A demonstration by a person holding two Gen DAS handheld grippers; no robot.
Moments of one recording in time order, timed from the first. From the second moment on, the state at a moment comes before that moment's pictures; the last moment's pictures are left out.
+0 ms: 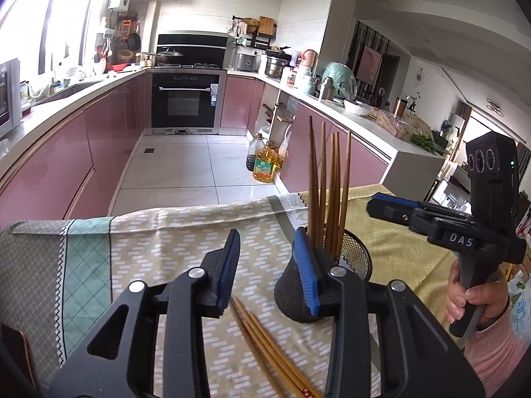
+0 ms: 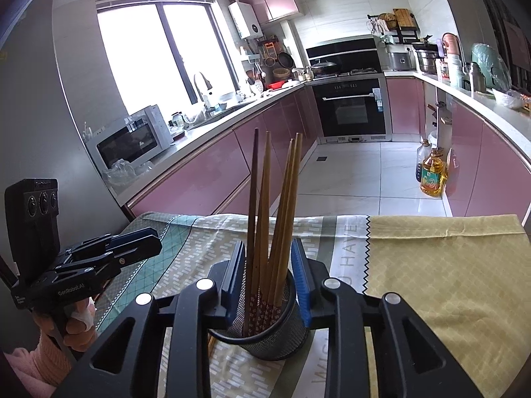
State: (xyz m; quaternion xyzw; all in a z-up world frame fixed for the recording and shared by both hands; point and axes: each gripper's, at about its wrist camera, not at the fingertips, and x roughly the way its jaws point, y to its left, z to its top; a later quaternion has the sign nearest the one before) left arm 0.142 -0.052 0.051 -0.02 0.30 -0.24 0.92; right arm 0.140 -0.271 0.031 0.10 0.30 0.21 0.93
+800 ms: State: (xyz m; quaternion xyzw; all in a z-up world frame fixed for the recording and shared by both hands) left arm 0.077 -0.028 -0.040 0.02 0.38 -0.21 0.90; right arm 0.073 -0.216 -0.034 0.08 0.37 0.28 0.88
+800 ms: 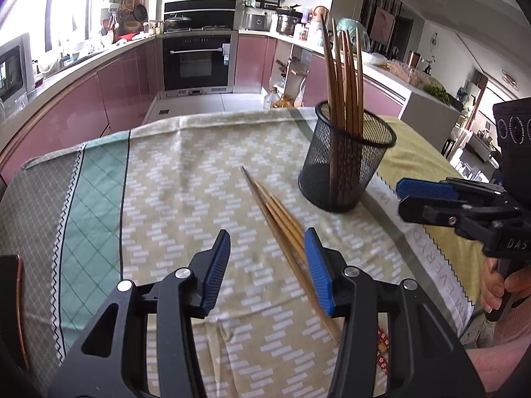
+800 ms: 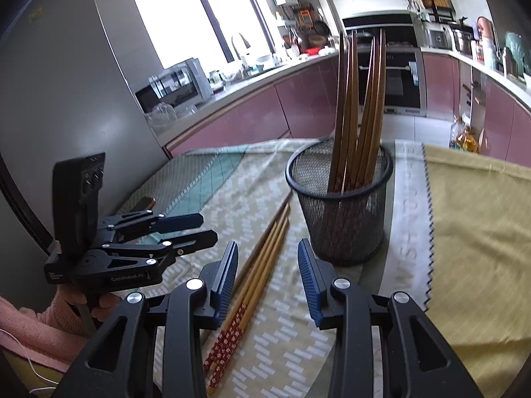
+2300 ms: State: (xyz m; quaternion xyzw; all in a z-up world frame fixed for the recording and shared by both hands) left arm 0.089 -0.044 -0.089 0.02 0.44 -0.19 0.88; right arm 0.077 -0.167 -0.087 0.03 0.43 0.25 0.87
